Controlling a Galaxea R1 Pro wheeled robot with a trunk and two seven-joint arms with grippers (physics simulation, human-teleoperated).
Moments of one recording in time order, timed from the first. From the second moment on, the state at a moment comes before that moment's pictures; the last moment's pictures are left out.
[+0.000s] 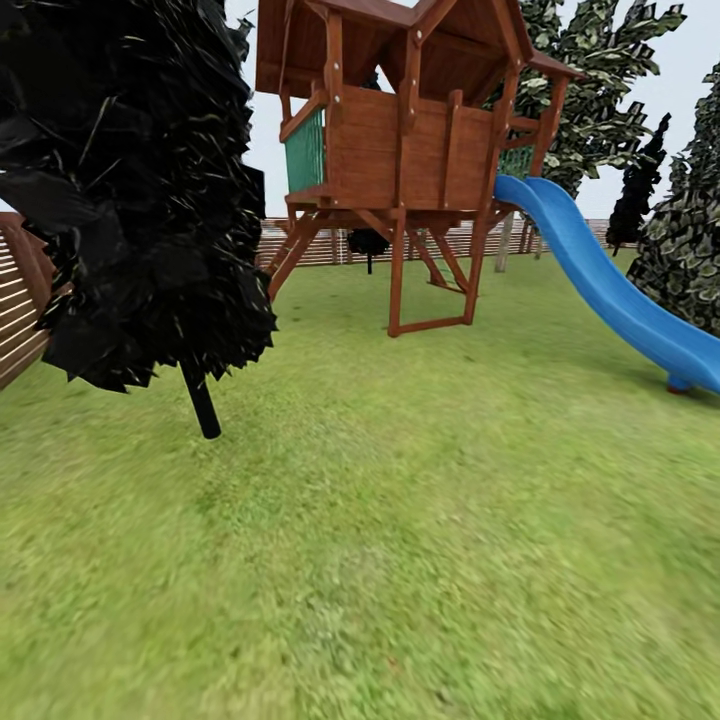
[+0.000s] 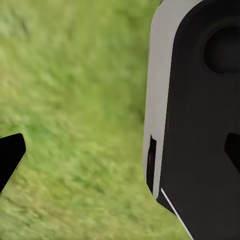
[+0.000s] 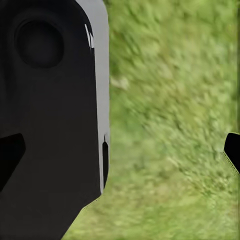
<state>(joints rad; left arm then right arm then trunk) 0.01 0.13 0.01 -0.06 0.00 0.01 -0.01 -0.06 -0.09 0.02 0.05 0.00 -0.01 -0.02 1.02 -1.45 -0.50</state>
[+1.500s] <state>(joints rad) 0.01 0.11 0.01 -0.06 0.00 0.01 -0.01 -0.06 -0.11 0.01 0.04 0.00 -0.01 -0.02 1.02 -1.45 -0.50</state>
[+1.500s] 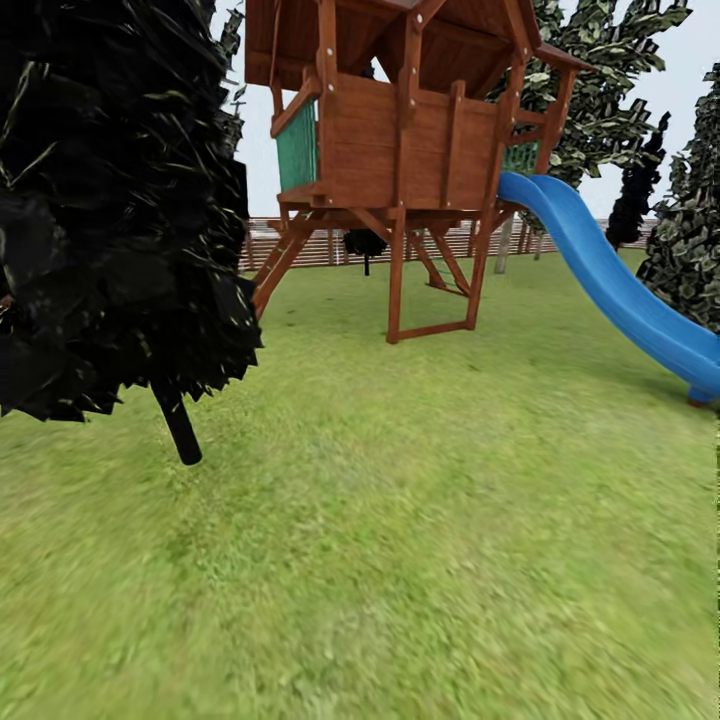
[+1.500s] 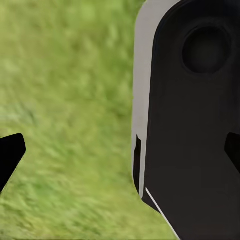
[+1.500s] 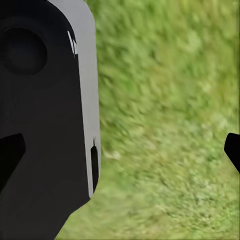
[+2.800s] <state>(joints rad) 0.01 0.10 0.01 -0.06 0.00 0.01 -0.01 -0.06 -0.11 0.01 0.04 0.00 -0.01 -0.02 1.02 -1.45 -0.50</state>
